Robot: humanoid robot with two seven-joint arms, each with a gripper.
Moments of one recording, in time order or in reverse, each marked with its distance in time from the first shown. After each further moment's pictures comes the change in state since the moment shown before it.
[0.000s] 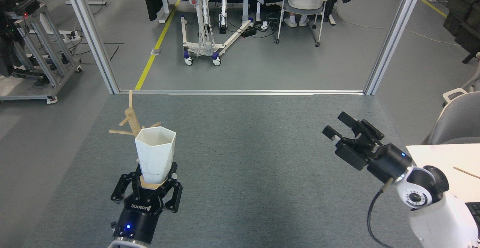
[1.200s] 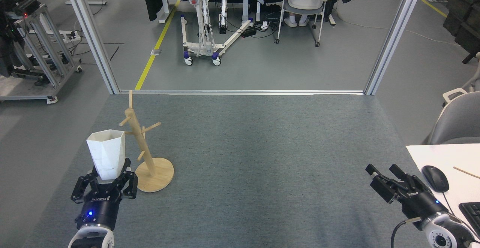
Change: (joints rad) left arm -0.138 0.078 0.169 0.312 0.134 0.000 0.010; right arm 0.192 0.011 -0.197 0.103 0.221 0.205 0.001
